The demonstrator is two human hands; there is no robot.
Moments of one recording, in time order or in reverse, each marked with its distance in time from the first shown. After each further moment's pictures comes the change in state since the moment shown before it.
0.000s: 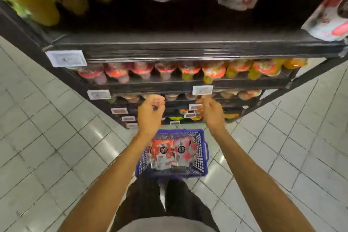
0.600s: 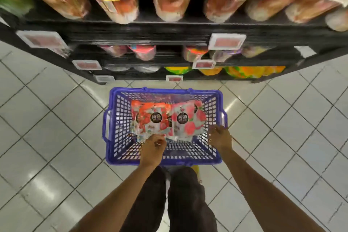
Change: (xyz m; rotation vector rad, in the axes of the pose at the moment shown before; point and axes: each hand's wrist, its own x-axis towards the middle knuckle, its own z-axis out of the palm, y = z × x) left_hand -0.115 -0.442 0.185 0.177 -0.344 -0.595; right_hand 0.075 0.464 0.083 -0.250 -0.070 0.597
